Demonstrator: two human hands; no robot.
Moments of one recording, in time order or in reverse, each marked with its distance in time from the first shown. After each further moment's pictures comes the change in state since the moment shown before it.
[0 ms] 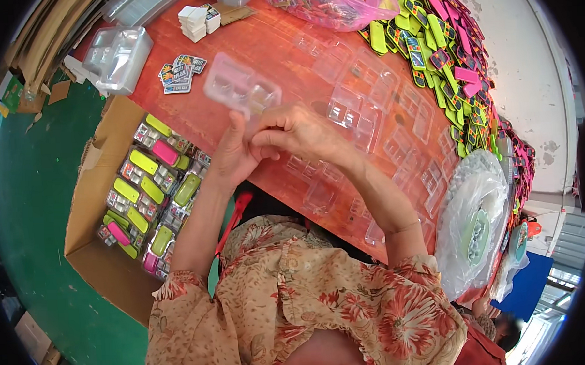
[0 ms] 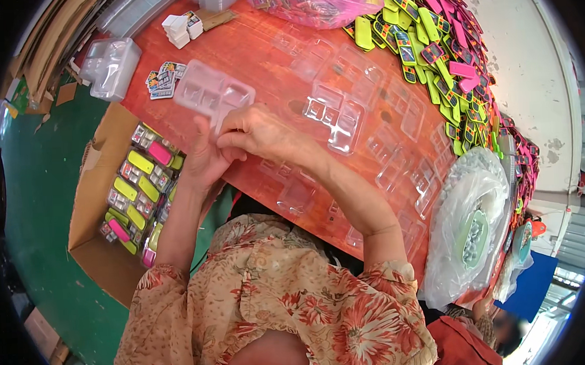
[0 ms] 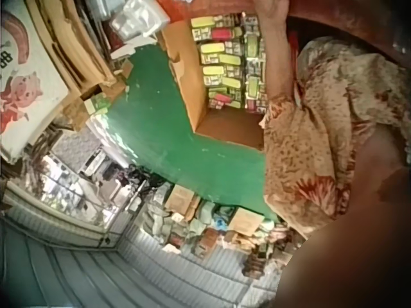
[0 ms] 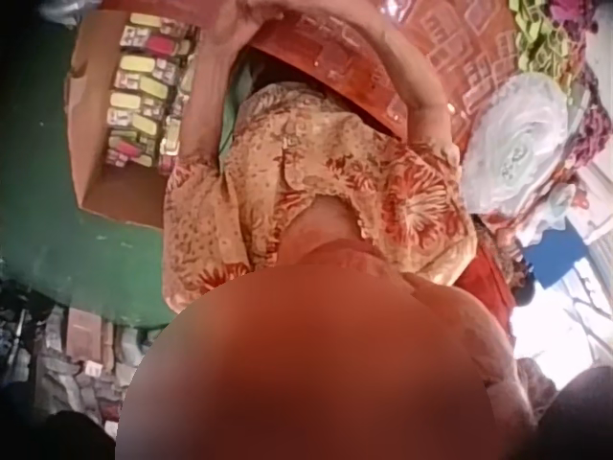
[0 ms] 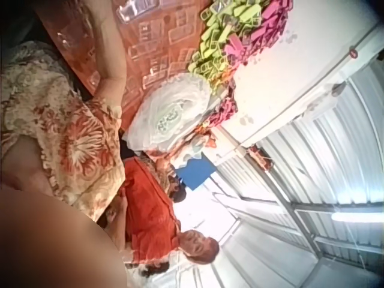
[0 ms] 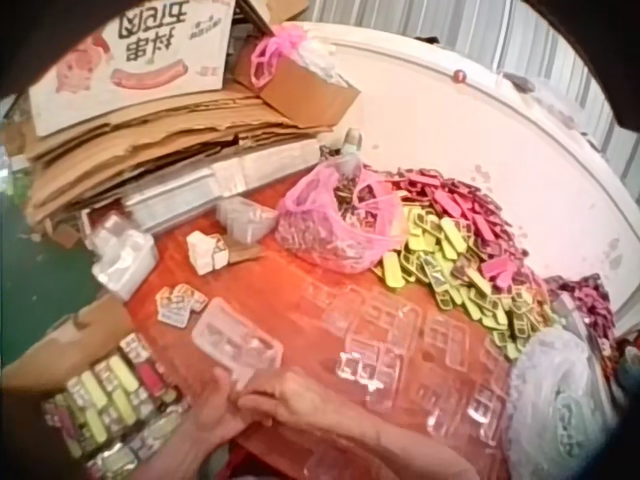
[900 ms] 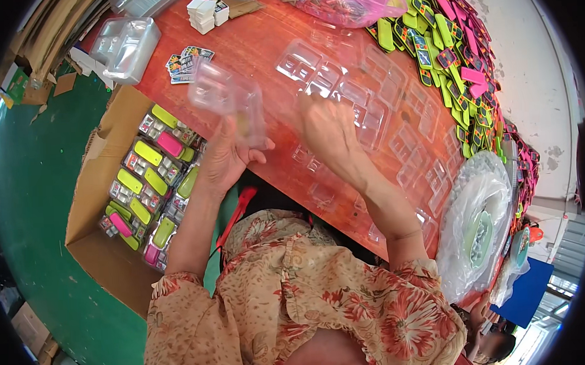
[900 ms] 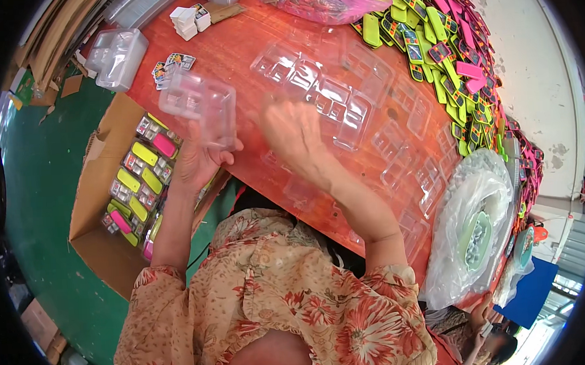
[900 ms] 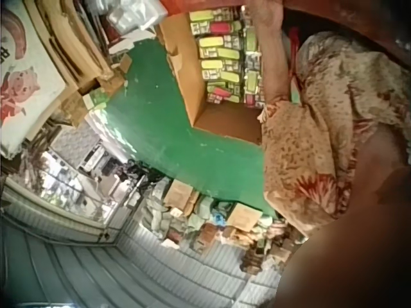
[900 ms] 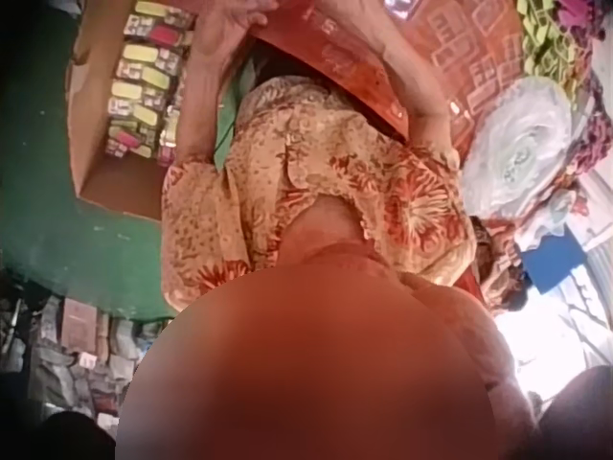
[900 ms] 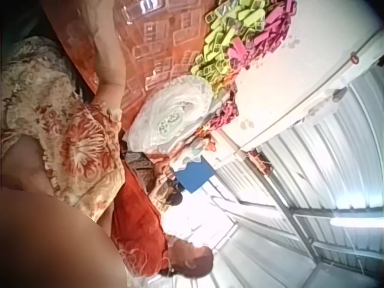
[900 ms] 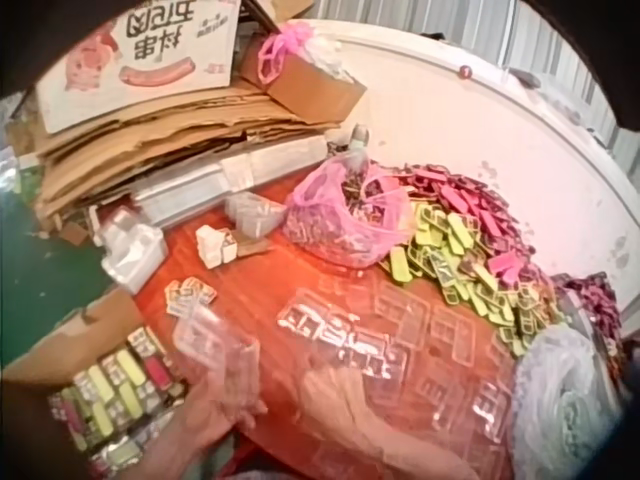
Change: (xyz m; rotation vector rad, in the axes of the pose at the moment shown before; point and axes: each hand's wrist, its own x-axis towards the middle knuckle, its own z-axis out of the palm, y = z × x) left_hand -0.030 0.011 -0.009 -0.016 0.035 0.048; right_hand -0.020 -0.003 0.008 -1.042 0.309 0.174
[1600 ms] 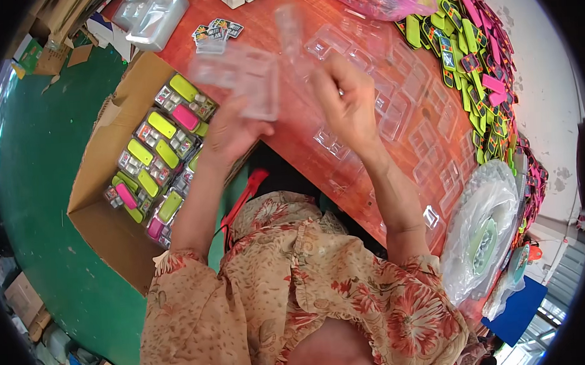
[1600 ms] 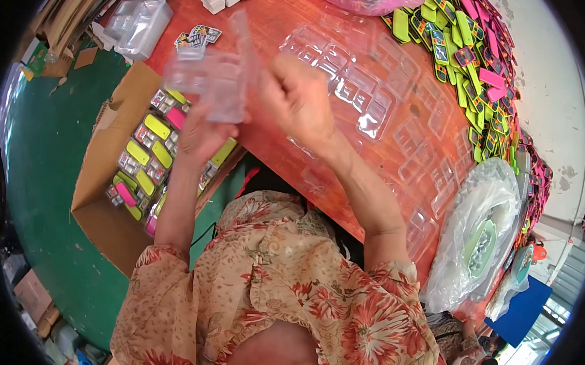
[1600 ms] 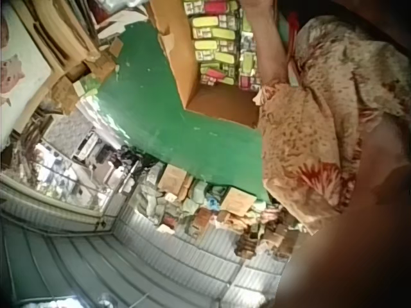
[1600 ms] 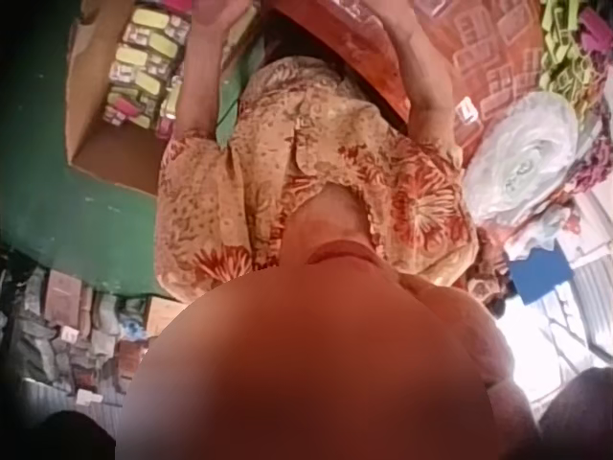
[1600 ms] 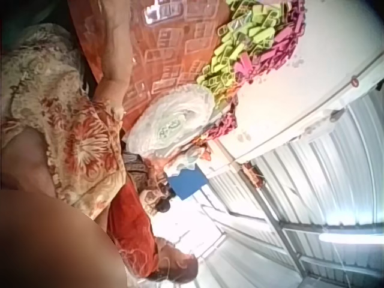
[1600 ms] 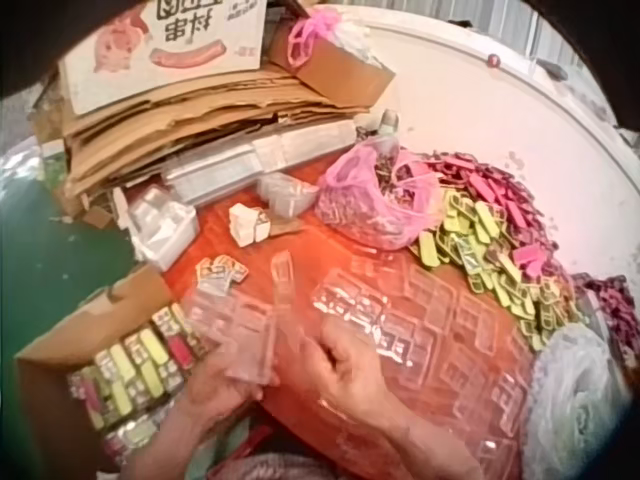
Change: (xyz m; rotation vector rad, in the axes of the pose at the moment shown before) left_hand -0.003 0.009 -0.020 -0.109 0.002 0.052; right_hand 0.013 -0.015 -0.010 0.861 0.326 -0.053
